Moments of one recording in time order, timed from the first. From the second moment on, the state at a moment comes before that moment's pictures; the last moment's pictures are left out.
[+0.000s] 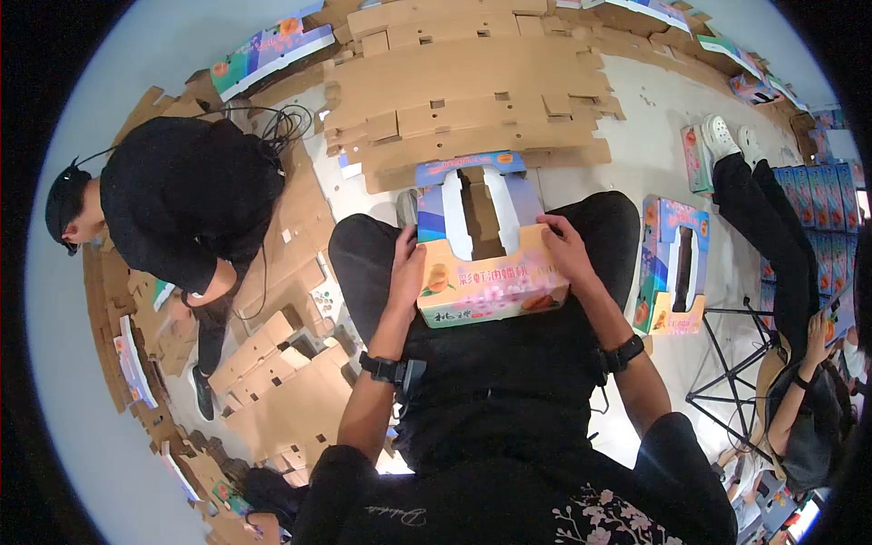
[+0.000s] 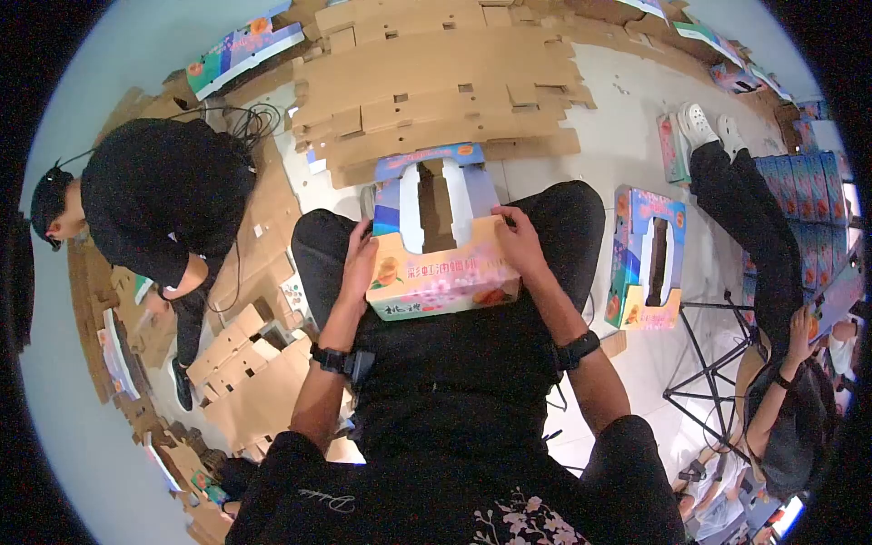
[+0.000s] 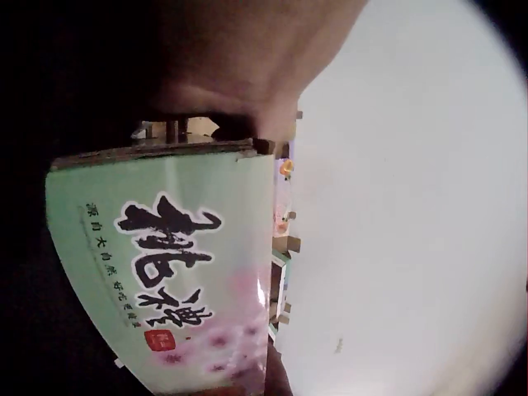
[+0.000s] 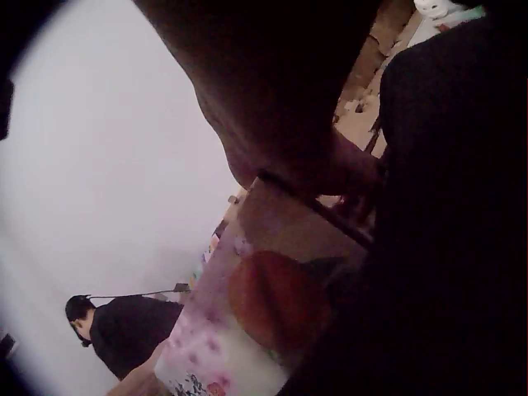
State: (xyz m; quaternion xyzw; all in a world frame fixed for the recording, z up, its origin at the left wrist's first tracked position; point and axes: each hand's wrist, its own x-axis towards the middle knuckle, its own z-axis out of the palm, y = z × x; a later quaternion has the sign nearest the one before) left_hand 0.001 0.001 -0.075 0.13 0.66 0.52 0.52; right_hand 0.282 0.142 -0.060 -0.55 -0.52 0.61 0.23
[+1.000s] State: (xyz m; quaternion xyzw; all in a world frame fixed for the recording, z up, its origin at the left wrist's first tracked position) left_hand -0.003 -0.050 0.132 0.39 0.40 0.66 0.50; right_hand 0.301 0.144 0.203 -0.46 -0.48 0.61 0.42
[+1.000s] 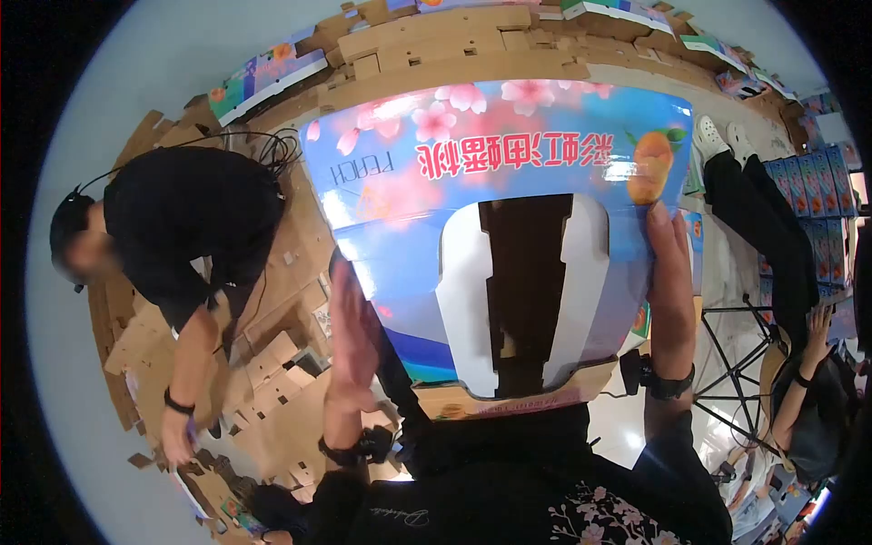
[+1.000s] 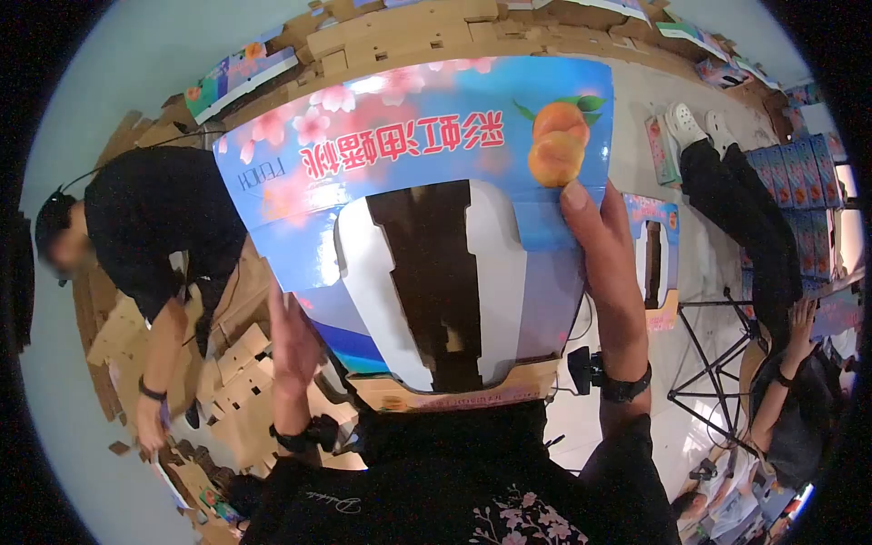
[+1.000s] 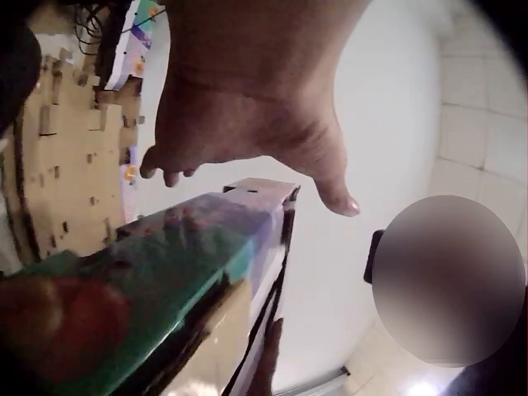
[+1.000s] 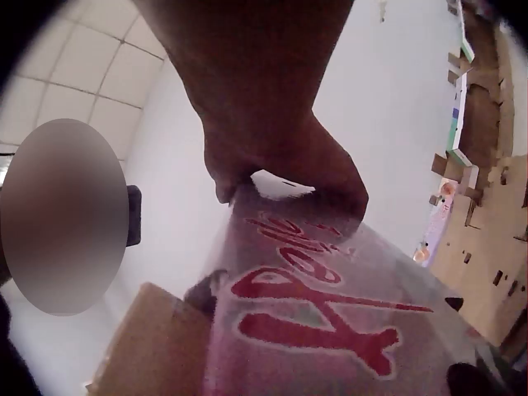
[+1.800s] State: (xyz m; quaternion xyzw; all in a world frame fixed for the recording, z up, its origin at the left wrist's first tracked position) left_hand 0.060 0.015 0.211 0.32 0.43 0.80 0.27; right_hand 0.282 0.038 0.268 -0.36 -0.86 0.20 0.29
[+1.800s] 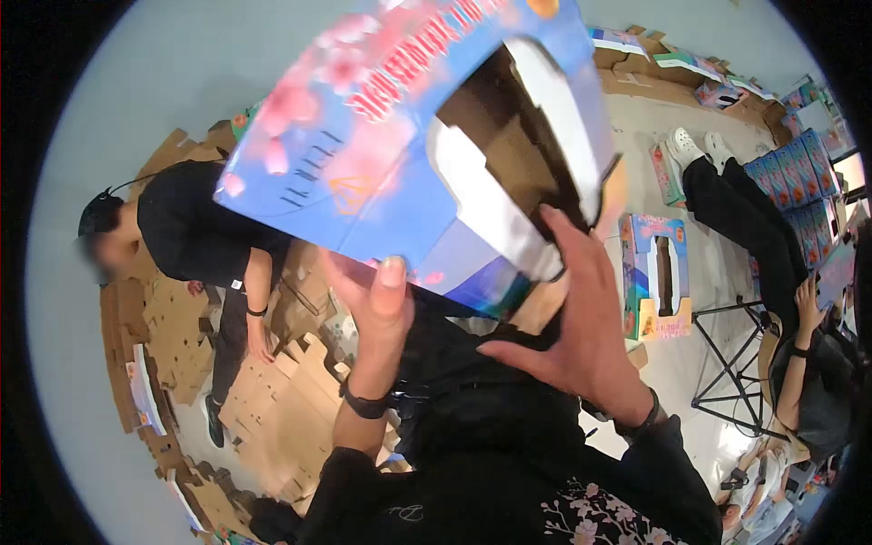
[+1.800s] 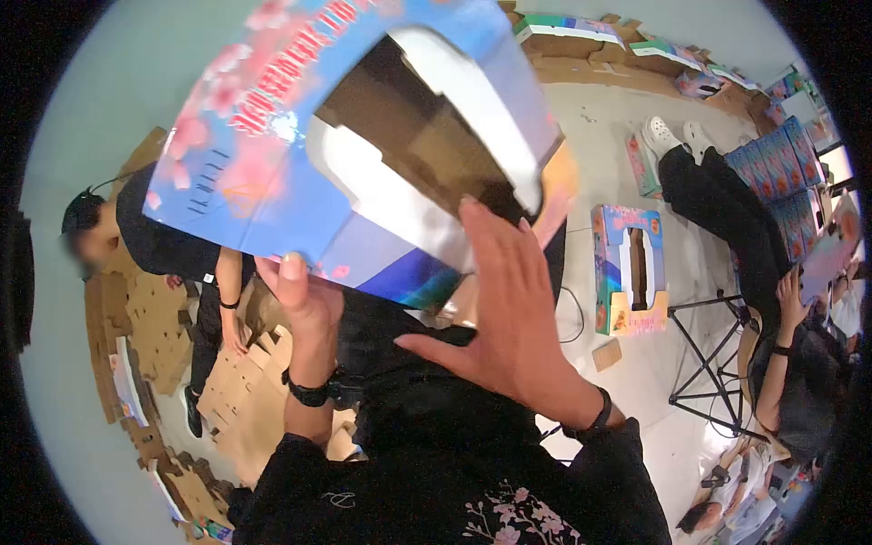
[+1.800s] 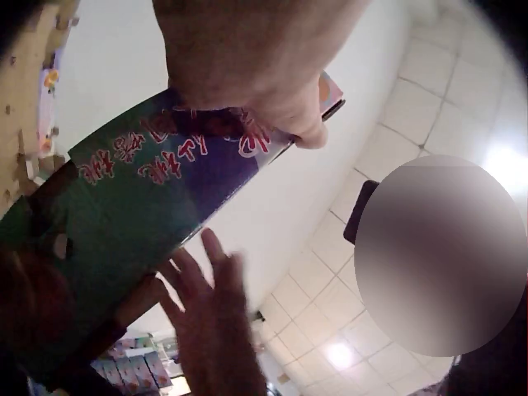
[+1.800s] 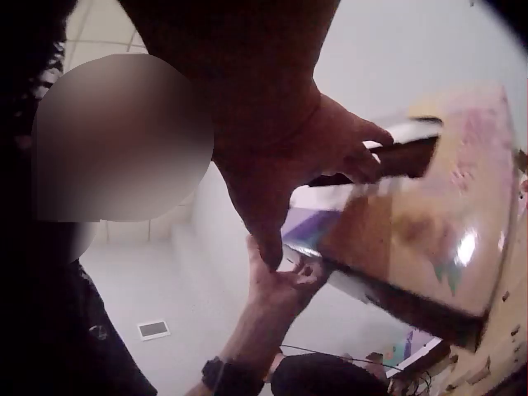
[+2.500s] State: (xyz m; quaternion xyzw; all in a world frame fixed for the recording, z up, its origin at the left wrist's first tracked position) left_hand -0.025 -0.077 0.095 0.27 0.63 0.62 0.40; right_hand 0.512 0.146 0.070 -0.74 -0.57 0.08 0.35
